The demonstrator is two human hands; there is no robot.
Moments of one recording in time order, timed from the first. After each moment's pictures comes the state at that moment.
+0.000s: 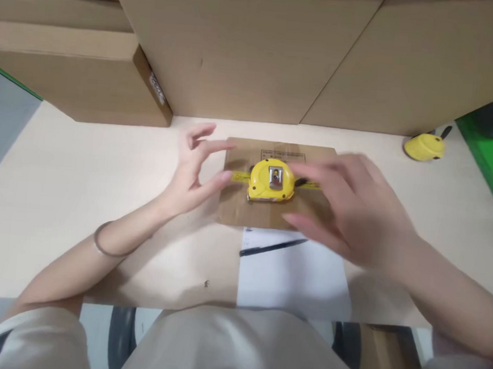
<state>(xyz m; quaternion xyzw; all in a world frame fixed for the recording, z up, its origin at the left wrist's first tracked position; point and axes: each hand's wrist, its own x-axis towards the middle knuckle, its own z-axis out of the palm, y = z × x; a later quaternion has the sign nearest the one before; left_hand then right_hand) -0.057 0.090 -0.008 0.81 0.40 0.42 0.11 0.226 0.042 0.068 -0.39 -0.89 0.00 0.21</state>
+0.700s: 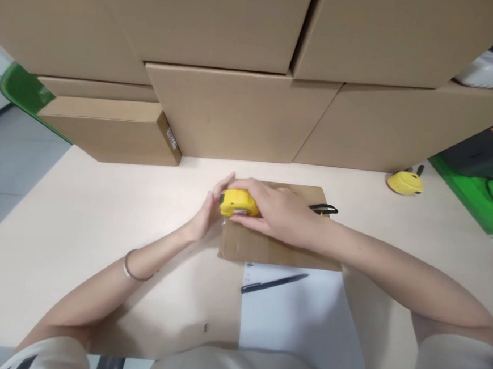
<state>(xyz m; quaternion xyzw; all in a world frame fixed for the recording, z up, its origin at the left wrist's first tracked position) -0.041 0.102 -0.052 0.58 0.32 0.45 0.59 0.160 0.104 0.066 -0.37 -0.90 0.18 0.15</state>
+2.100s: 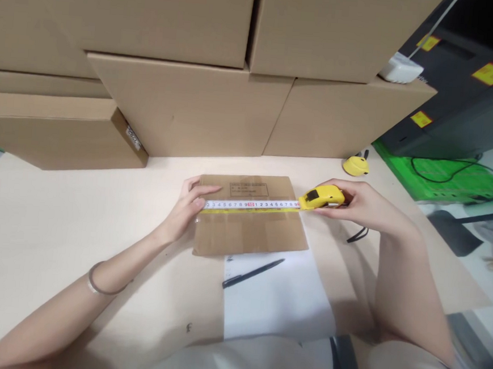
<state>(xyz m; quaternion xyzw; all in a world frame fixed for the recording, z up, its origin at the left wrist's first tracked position) -0.046 0.111 -0.051 0.70 0.41 0.40 0.43 0.336 0.073 0.065 -0.59 -0.70 0.35 0.20</state>
